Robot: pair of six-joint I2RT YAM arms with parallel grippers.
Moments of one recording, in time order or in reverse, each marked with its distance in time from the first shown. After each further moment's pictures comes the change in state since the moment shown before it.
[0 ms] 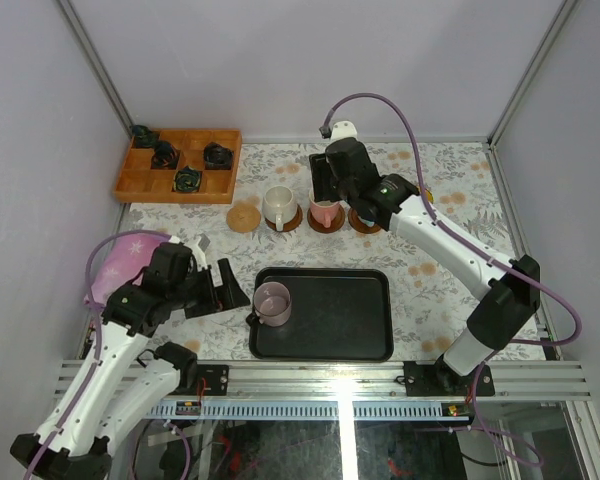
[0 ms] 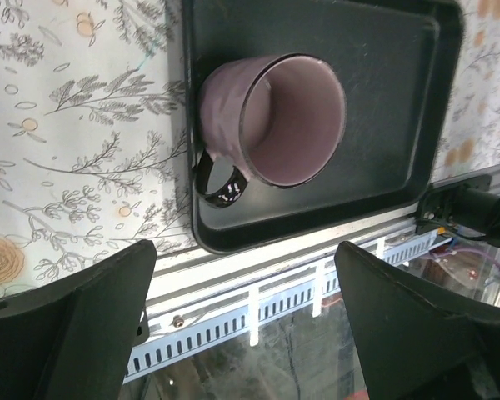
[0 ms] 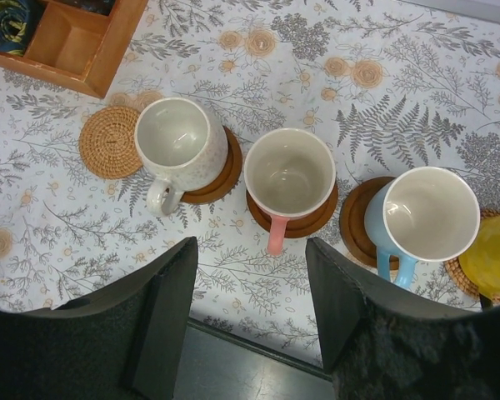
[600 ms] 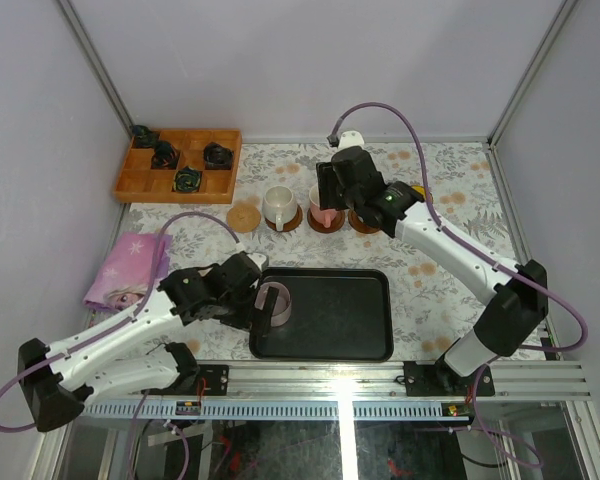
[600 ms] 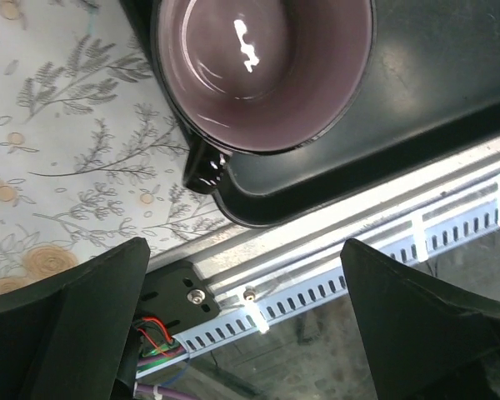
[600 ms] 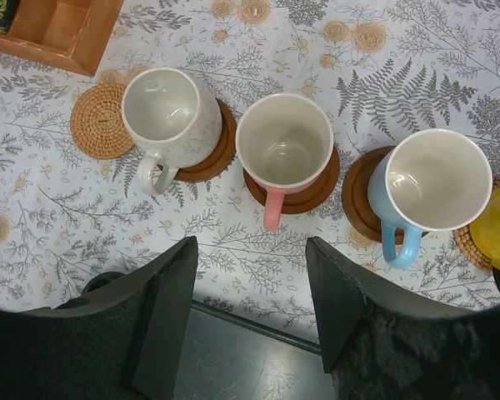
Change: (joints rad) left arm -0.534 0.295 0.040 0.000 -0.292 0.029; right arm -0.016 -0.046 -0.097 0.009 -0.028 0.047
